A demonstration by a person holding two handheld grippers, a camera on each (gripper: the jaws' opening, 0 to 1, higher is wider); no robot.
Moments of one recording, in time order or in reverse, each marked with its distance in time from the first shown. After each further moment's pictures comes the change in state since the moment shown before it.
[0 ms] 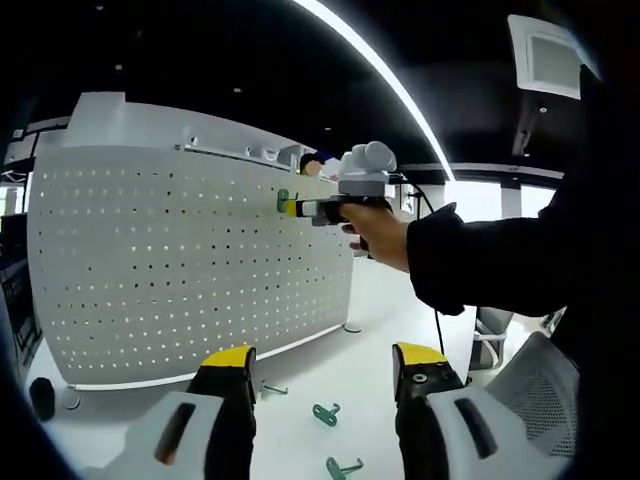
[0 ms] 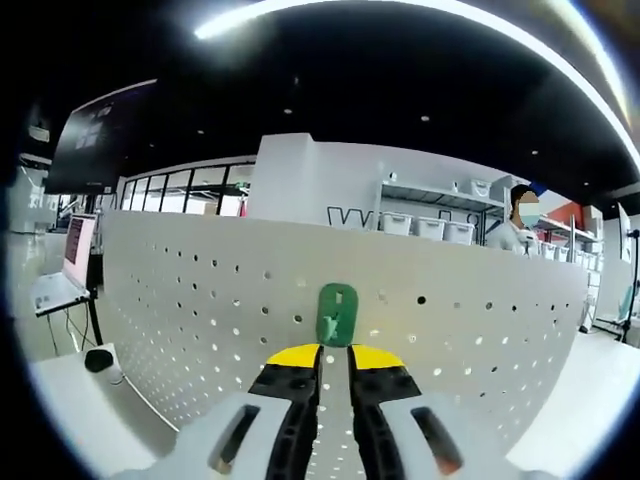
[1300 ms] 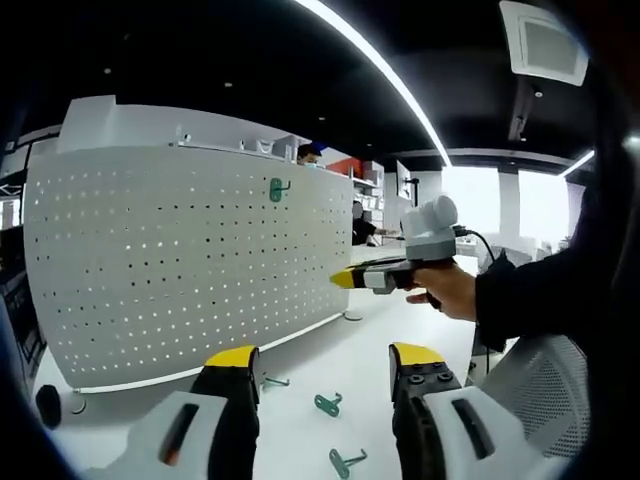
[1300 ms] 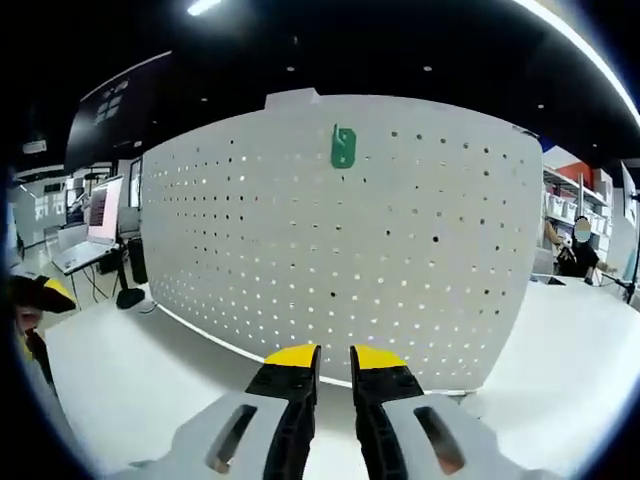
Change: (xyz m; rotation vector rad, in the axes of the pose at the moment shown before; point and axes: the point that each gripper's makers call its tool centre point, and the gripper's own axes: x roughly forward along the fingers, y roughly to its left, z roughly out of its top) left arm 0.003 -0.003 -0.009 0.044 0.046 0.003; right arm -0.111 0.016 -0.119 0.063 0.193 0.075
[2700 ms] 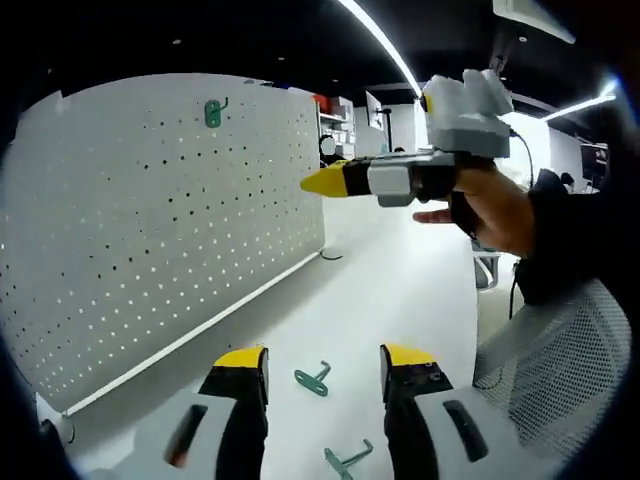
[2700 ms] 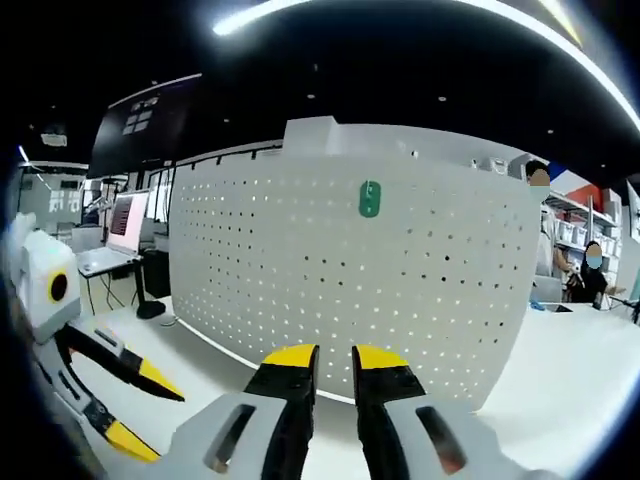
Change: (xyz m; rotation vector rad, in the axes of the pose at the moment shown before) left arm 0.080 -0.021 -0.071 0.114 0.322 -0.101; right arm -0.029 0.016 0.034 -0.046 -0.136 0.053
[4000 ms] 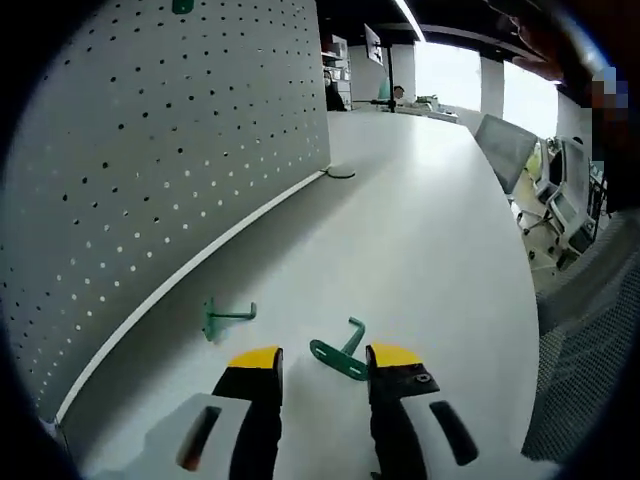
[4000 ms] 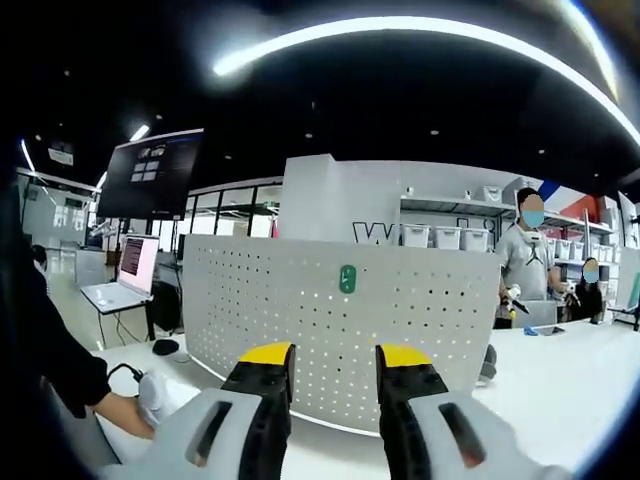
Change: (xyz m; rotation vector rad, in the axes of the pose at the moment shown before) left arm 0.067 0.025 -0.064 0.049 0.255 0.008; right arm -0.068 -0.023 0.075 0.016 -0.128 0.009
